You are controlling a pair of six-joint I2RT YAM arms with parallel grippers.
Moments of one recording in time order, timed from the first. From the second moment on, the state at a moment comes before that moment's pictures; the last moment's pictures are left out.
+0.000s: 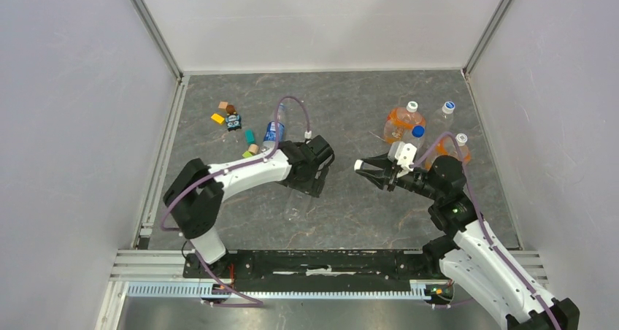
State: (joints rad) left arm -0.88 1.67 1.17 -0.79 -0.23 -0.48; right arm 0.44 0.65 0.49 0.15 -0.68 -0.20
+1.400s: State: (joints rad) left arm -0.90 0.91 0.89 -0.30 -0.15 0.07; right arm 0.44 0.72 0.80 -0.27 -0.64 -0.30
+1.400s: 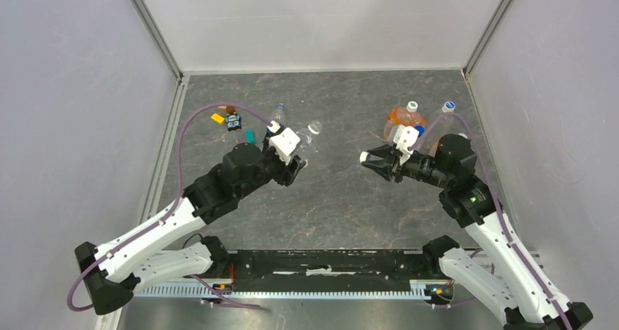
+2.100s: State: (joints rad) left arm -0.90 0.80 0.51 0.11 0.06 0.65; right arm 0.58 0.95 1.01 -0.46 -0.71 -0.41
